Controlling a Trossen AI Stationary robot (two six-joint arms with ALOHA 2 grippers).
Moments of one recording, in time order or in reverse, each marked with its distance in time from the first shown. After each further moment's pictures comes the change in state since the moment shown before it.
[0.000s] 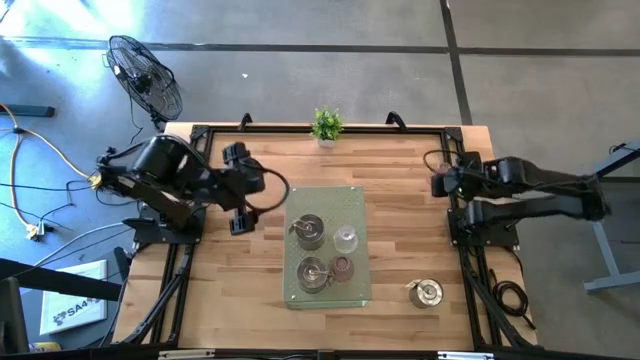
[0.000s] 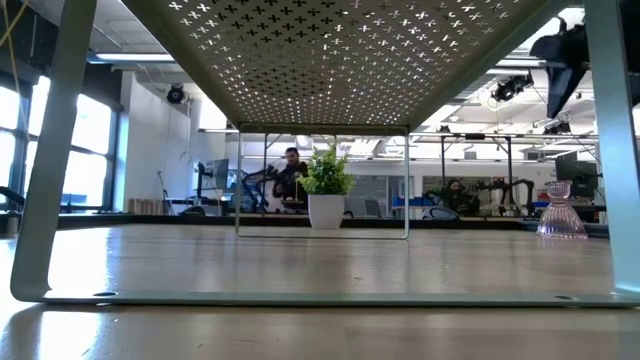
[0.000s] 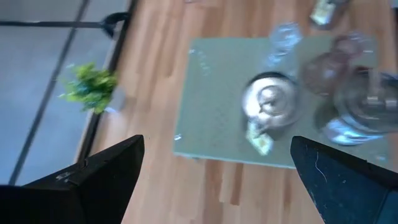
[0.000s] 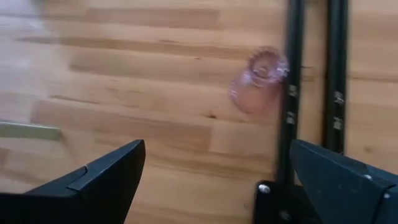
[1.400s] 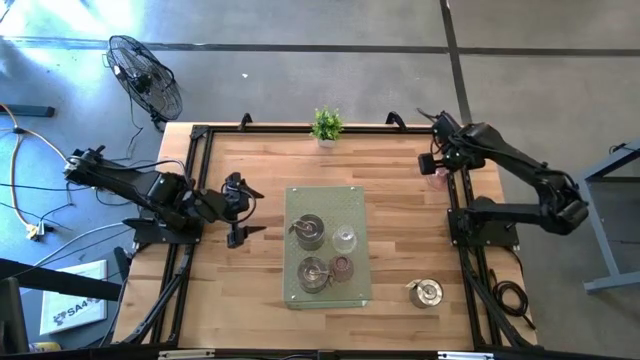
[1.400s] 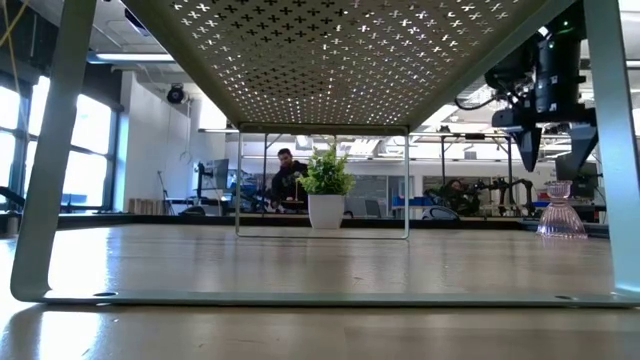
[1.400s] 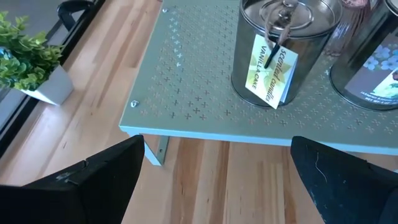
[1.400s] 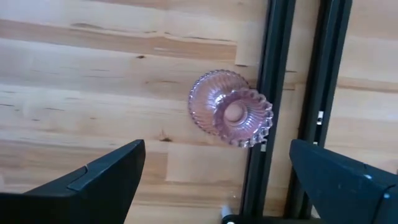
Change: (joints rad) left arm 0.000 -0.629 -1.242 0.894 0.055 0.041; right arm -0.823 0.384 -0.012 0.289 -0.334 -0.761
